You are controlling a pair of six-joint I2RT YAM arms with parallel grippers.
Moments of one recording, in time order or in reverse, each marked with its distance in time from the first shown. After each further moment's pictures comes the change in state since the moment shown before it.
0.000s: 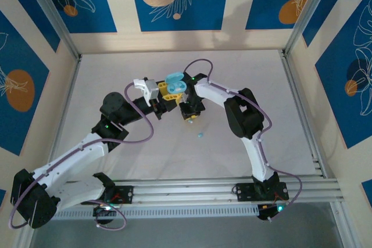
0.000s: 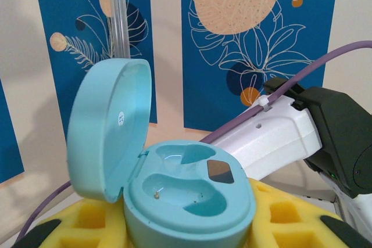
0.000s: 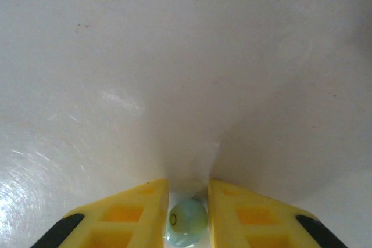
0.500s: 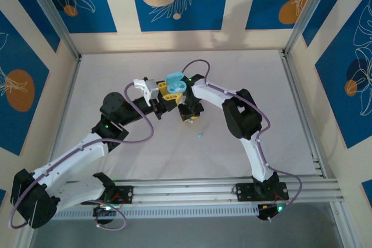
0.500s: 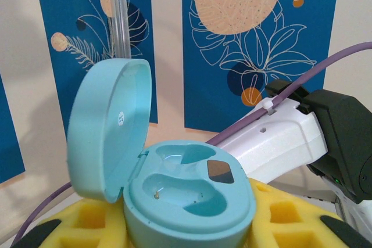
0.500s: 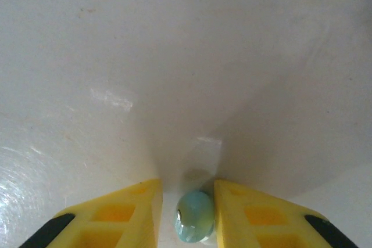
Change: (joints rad) left arm 0.000 0.000 0.000 0.000 -0.003 0.000; right arm 0.027 0.008 0.016 -0.034 0.042 0.032
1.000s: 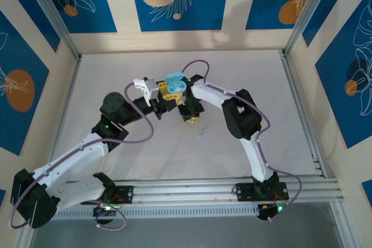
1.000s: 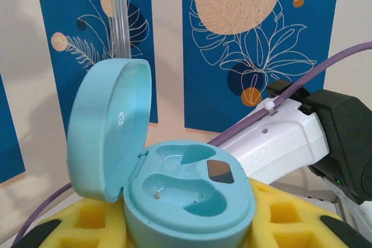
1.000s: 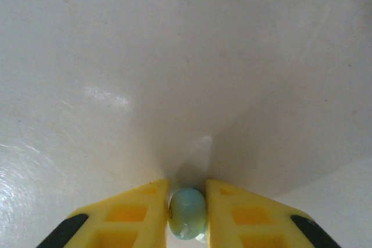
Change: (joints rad) left arm 0.000 0.000 0.000 0.000 0.000 0.000; right arm 0.006 0.001 0.000 -0.014 0.017 0.001
